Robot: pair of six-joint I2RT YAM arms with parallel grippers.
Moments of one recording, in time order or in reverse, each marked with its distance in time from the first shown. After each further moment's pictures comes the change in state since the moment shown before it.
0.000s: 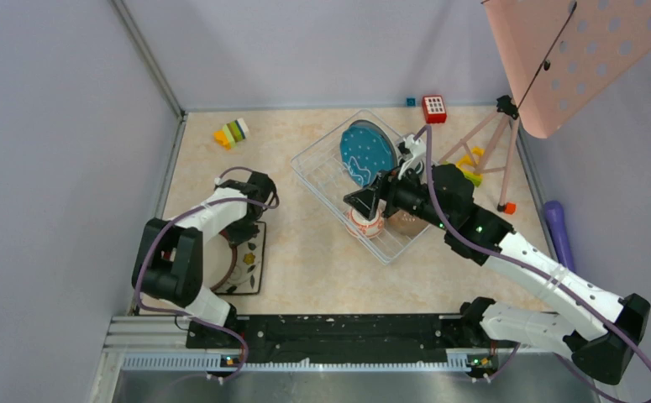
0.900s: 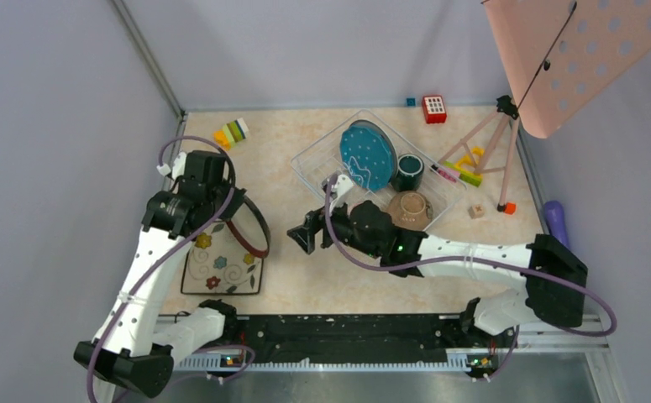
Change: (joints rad) left arm 0.012 -0.546 0.349 -0.177 0.306 -0.304; right arm 0.314 0.367 -0.094 0.447 0.229 -0.049
